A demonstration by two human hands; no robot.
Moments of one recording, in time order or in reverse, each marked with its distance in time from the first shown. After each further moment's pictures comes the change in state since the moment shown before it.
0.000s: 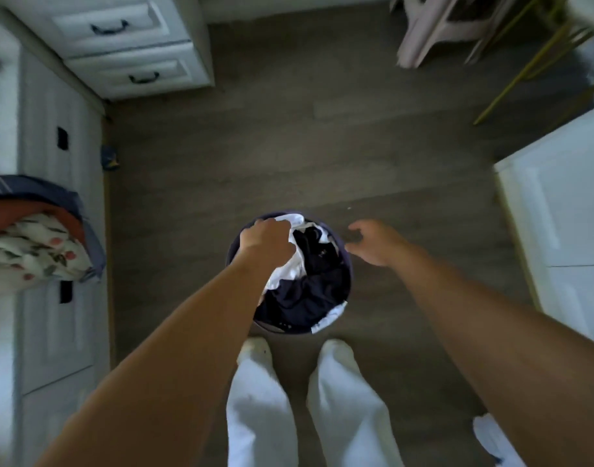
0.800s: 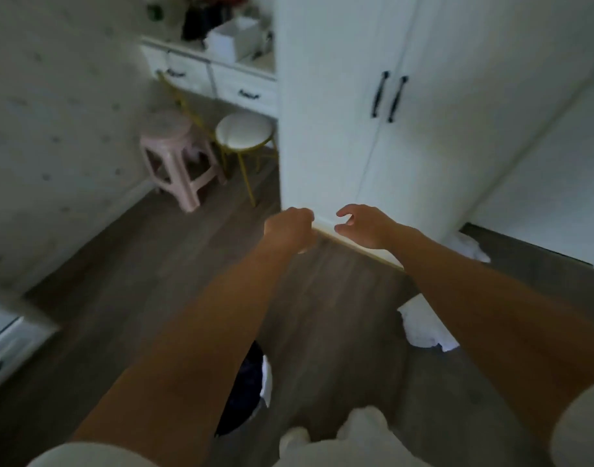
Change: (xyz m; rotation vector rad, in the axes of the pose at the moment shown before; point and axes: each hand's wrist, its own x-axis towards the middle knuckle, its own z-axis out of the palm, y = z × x) left_hand -0.309 0.307 -0.105 0.413 0.270 0.954; right_hand -0.442 0.115 -0.084 0.410 0.771 0.395
